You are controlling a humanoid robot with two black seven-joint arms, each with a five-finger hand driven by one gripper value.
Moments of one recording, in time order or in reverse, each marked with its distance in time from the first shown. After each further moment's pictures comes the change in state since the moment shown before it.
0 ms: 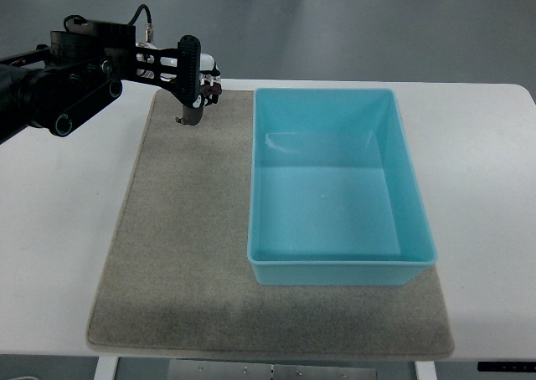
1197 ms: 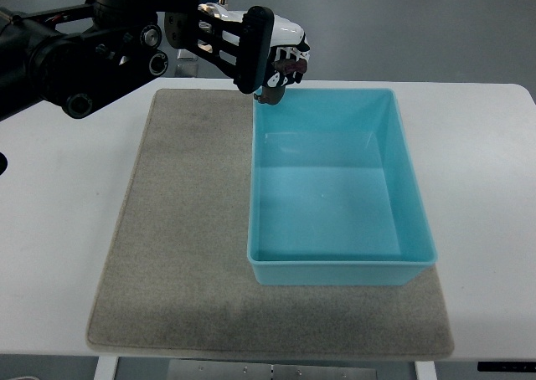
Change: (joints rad) left arm -0.140 -0.003 -0.020 -0.346 -0.009 0.024 0.001; right arm 0.000 0.000 0.000 0.000 0.000 0.000 0.000
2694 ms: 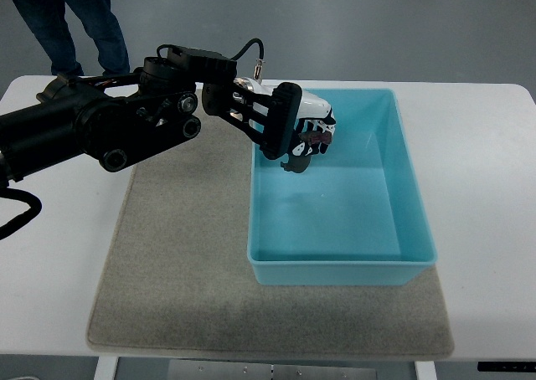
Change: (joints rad) left arm 0.140 -0.092 0.015 -0.018 -0.011 -0.001 -0.001; right arm 0.000 0.000 0.000 0.000 0.000 0.000 0.000
